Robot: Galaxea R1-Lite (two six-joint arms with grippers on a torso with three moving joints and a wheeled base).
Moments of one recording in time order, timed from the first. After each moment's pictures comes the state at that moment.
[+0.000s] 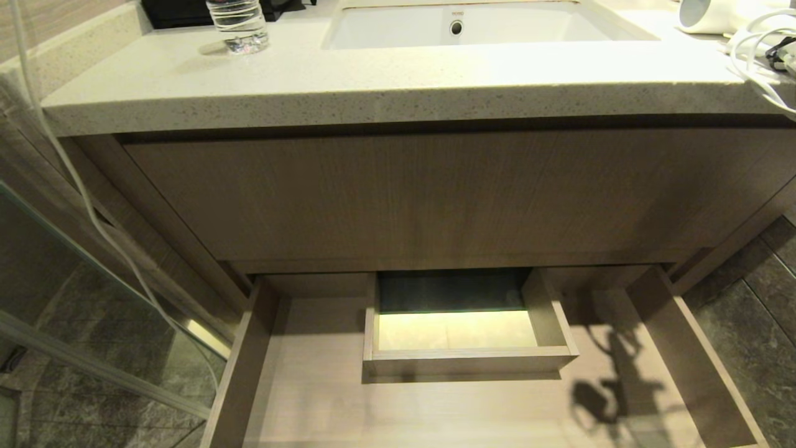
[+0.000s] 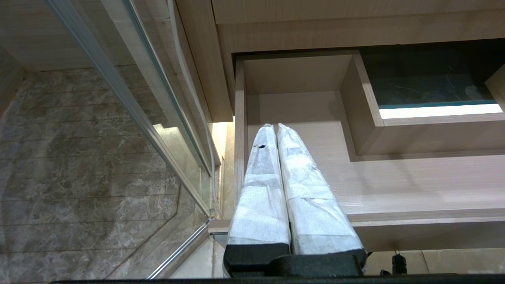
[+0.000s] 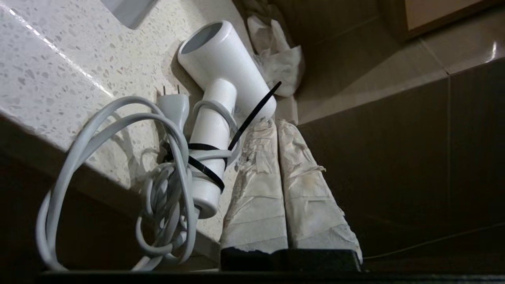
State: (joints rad) left arm 0.00 0.00 0.00 0.00 0.00 0.02; right arm -0.21 1.40 -1.63 -0.05 0.10 -1.05
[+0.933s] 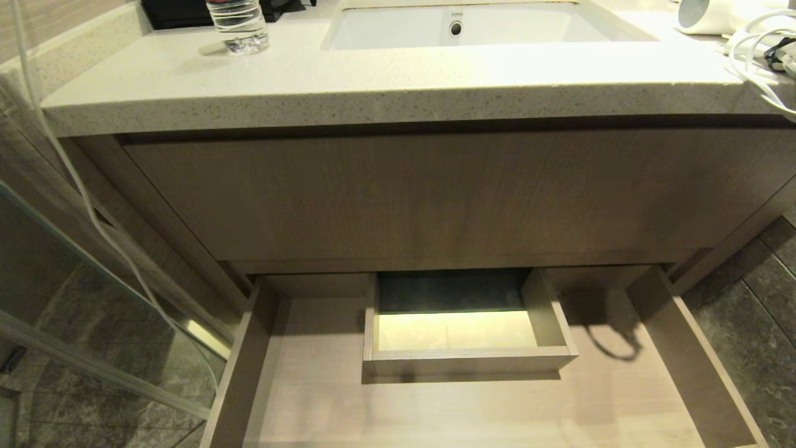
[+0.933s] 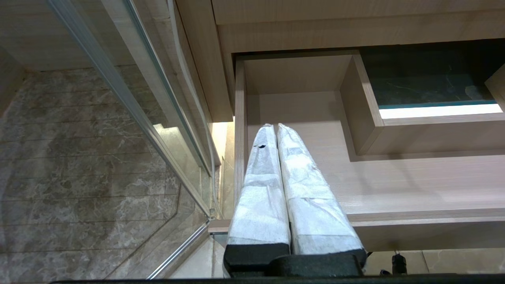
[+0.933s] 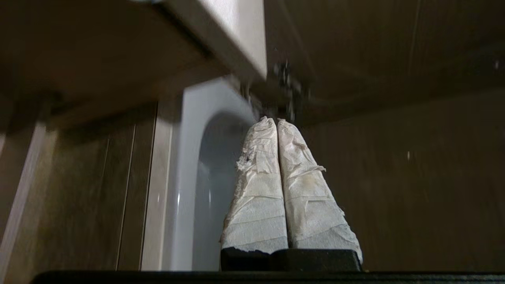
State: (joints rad) left arm 0.00 0.00 0.00 0.00 0.00 0.02; right arm -0.31 0.84 -1.14 0.16 -0.20 -1.06
